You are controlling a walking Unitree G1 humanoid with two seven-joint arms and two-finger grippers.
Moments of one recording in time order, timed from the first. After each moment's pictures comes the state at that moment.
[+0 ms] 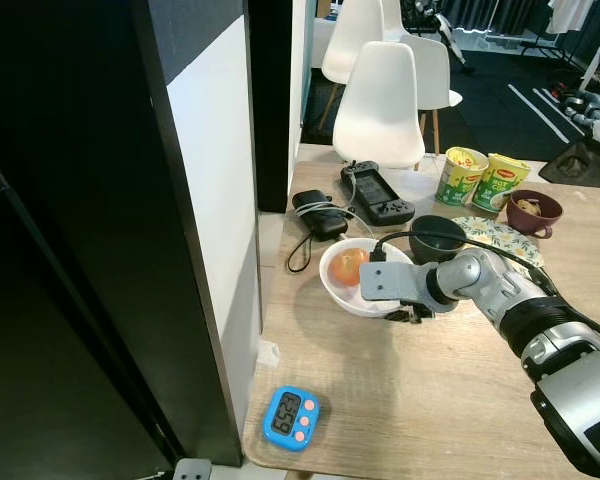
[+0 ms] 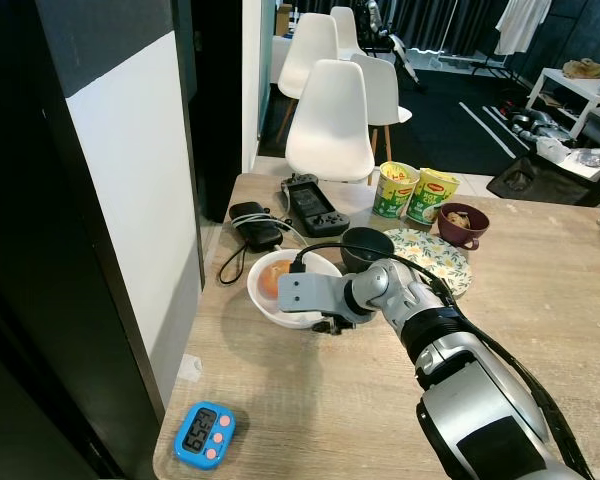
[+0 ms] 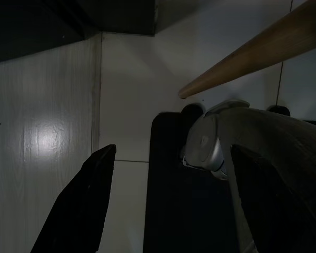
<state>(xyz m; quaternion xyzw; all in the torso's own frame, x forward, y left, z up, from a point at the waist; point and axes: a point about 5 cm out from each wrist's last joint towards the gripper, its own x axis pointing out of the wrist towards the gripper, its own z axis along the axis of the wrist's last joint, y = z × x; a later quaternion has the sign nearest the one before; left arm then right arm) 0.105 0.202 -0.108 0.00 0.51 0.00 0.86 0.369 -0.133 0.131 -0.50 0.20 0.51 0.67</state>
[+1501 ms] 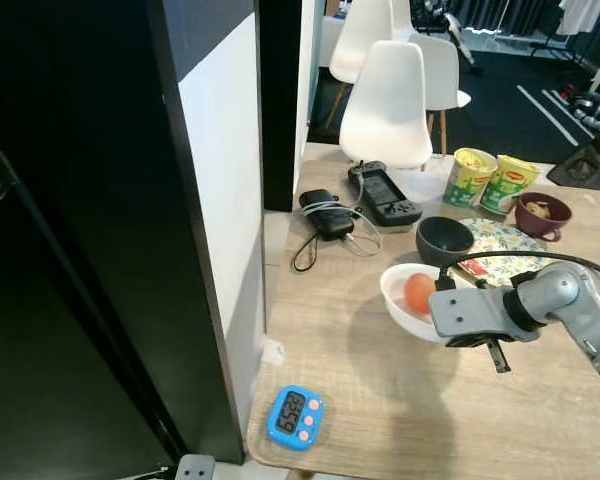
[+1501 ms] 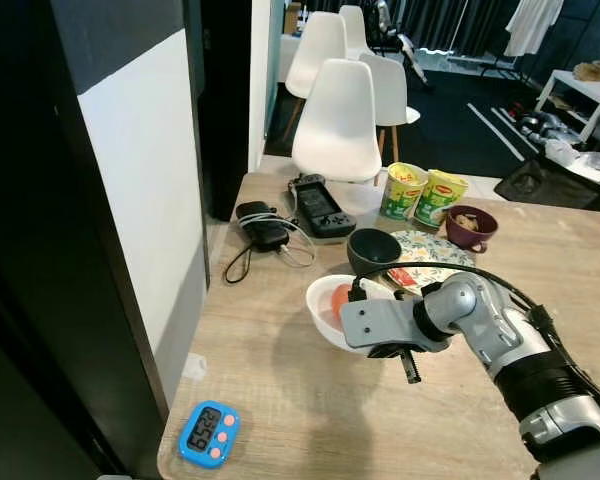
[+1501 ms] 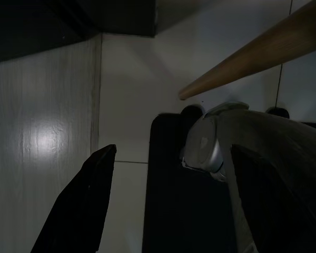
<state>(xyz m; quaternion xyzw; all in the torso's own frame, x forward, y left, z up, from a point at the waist) 0.110 0.199 -0.107 0.00 0.51 -0.01 0.86 0.313 -0.221 0.151 -0.49 0.26 0.55 0.62</state>
